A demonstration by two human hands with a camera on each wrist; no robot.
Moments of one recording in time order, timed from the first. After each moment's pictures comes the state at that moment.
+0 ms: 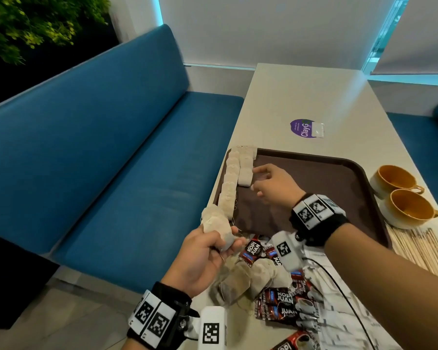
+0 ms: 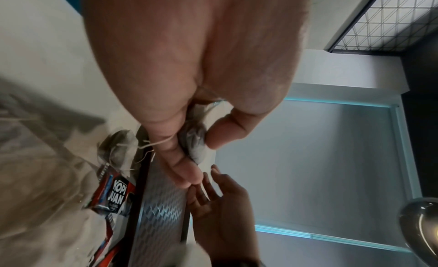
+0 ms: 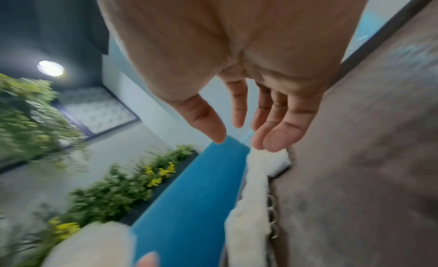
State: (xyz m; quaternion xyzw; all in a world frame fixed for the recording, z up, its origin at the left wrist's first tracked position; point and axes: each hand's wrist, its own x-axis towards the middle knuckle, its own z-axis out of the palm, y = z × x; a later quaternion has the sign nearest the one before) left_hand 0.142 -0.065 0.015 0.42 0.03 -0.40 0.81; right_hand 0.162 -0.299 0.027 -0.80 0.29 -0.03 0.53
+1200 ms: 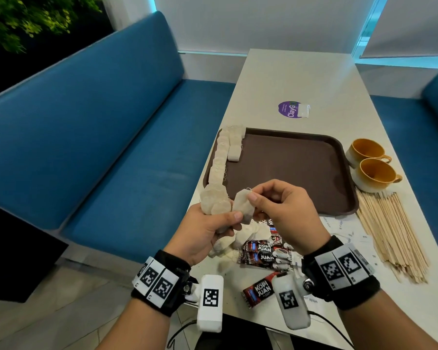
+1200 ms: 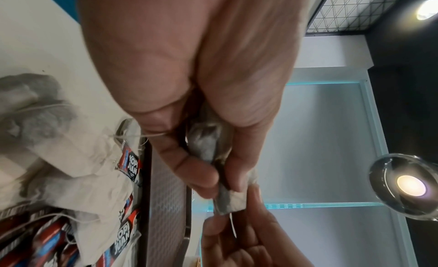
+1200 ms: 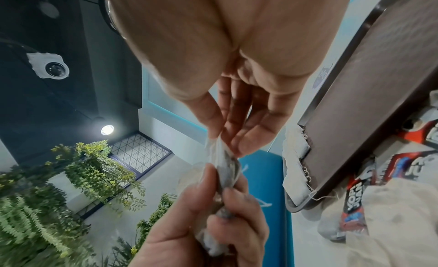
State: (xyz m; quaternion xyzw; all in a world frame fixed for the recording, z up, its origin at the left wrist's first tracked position) left_hand 0.085 -0.061 0.035 0.56 -0.10 -0.38 0.73; right_hand -0.006 -0.221 0.063 -0.69 0.21 -0.16 0.67
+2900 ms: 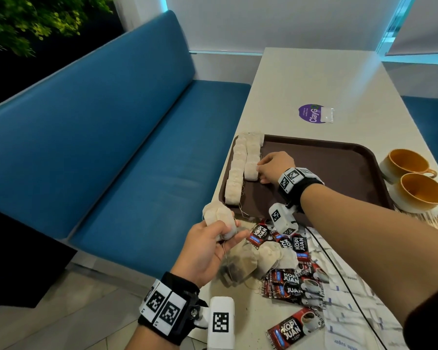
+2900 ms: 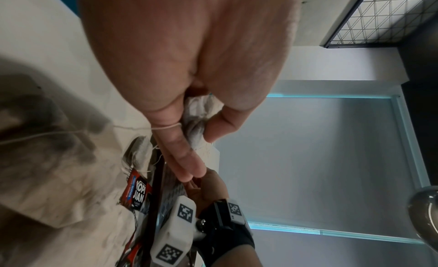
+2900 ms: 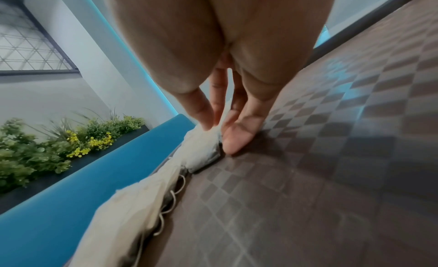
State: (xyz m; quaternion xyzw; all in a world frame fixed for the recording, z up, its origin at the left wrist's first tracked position) left_hand 0.126 -0.058 0.020 0.45 0.10 -0.37 0.80; right_hand 0.211 -0.321 -0.019 -0.81 0.37 -0.04 0.46
